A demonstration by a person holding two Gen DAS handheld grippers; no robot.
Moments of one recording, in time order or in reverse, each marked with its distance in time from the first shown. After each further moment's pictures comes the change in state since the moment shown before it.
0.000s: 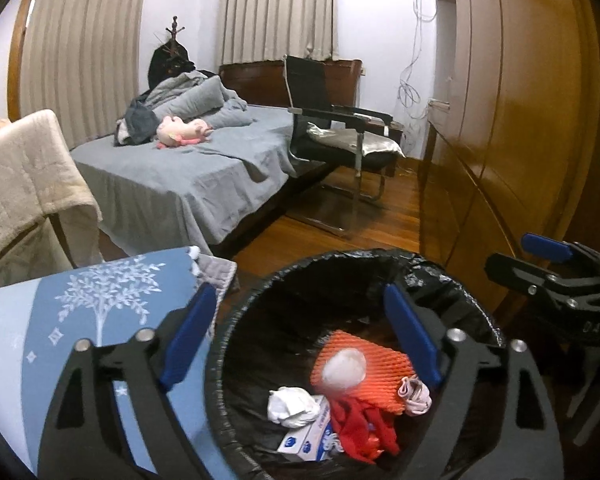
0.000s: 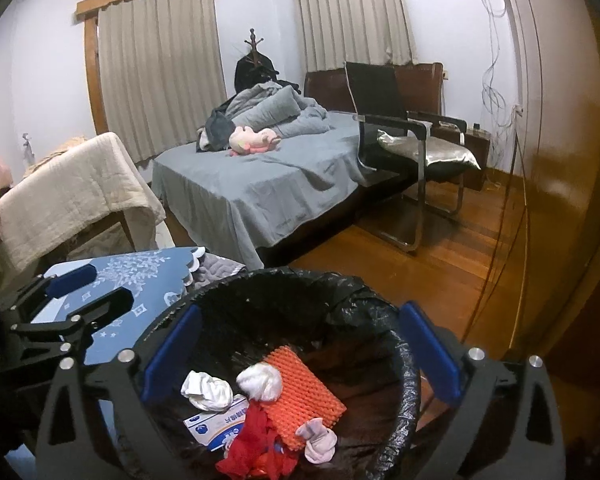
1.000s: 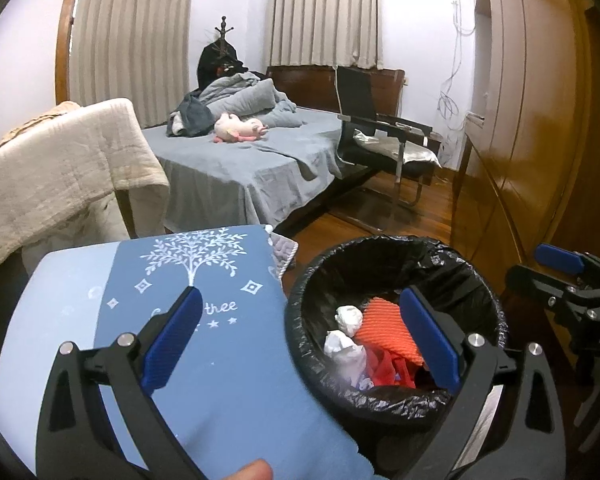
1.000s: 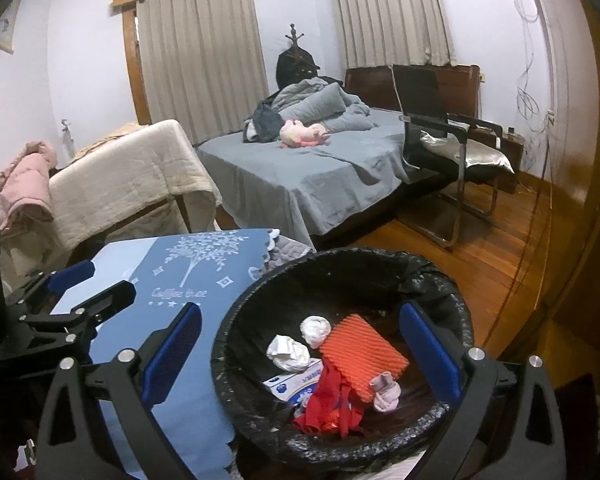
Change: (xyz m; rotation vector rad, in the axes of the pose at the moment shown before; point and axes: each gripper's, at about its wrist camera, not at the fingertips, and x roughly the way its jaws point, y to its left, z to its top) left arm -0.124 0.038 -0.027 -0.082 -0.005 0.139; right arm -0.075 0.081 -0.015 -0.052 0.030 0.127
